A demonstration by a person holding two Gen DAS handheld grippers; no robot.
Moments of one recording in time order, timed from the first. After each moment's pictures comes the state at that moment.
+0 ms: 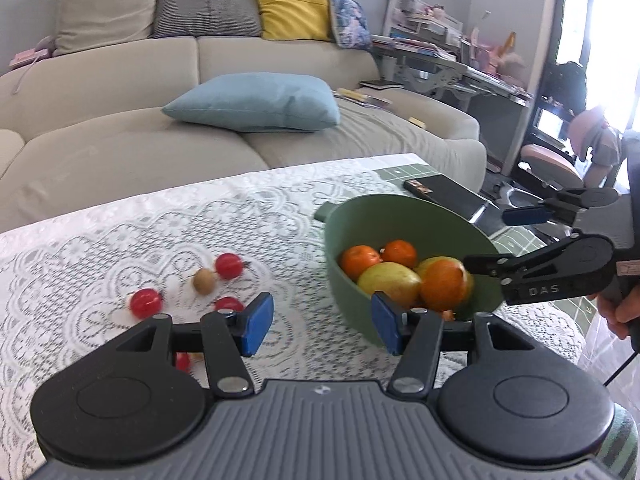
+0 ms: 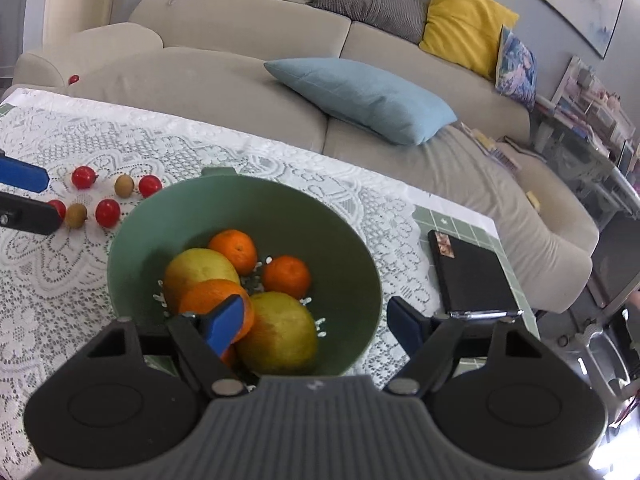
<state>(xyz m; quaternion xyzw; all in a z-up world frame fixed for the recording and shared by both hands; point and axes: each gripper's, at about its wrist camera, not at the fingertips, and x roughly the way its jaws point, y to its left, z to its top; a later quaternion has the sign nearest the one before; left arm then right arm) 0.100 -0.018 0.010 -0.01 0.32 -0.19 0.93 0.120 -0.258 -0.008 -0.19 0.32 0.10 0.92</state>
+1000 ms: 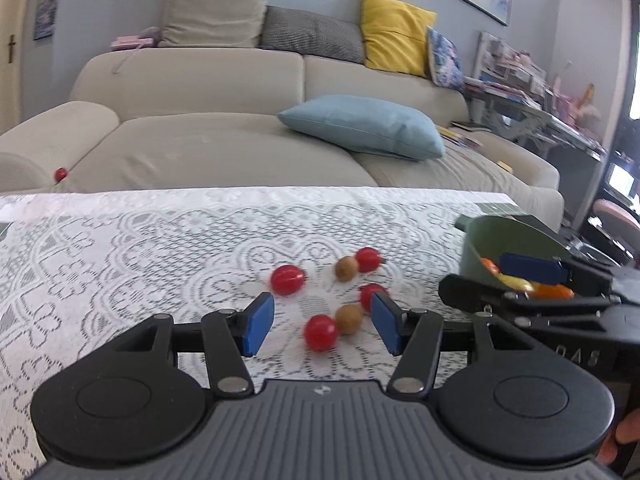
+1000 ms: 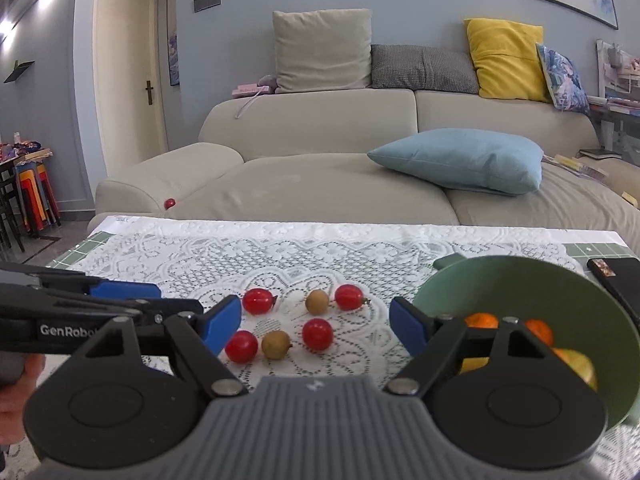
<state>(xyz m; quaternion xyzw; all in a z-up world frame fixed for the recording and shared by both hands) 0.078 0.074 -0.016 -0.06 0.28 -0.06 0.96 0.083 -0.121 -0.039 -0.02 0.22 0.21 0.95</state>
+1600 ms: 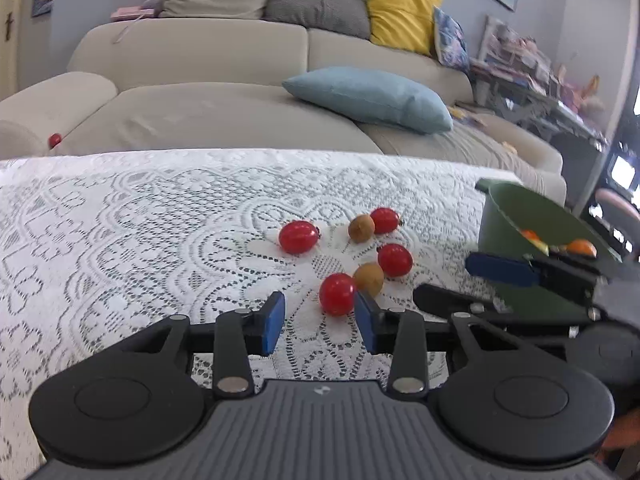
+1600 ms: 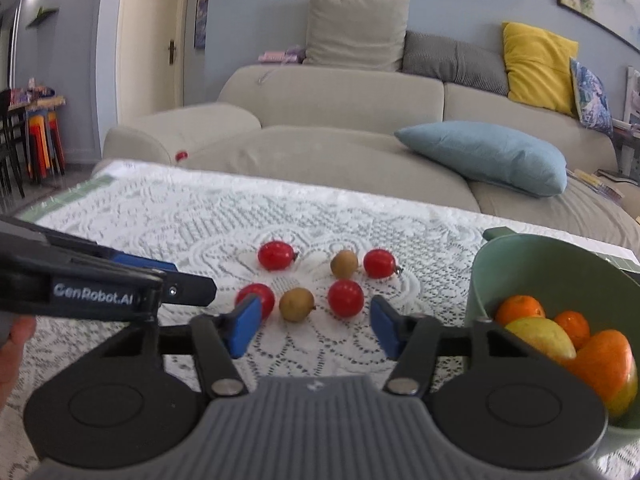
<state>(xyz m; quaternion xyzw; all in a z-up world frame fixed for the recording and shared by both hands) 0.091 0.084 -0.052 -0.06 0.32 -0.08 0.94 0.096 -0.092 -0.076 -0.09 0.24 0.23 0.94</state>
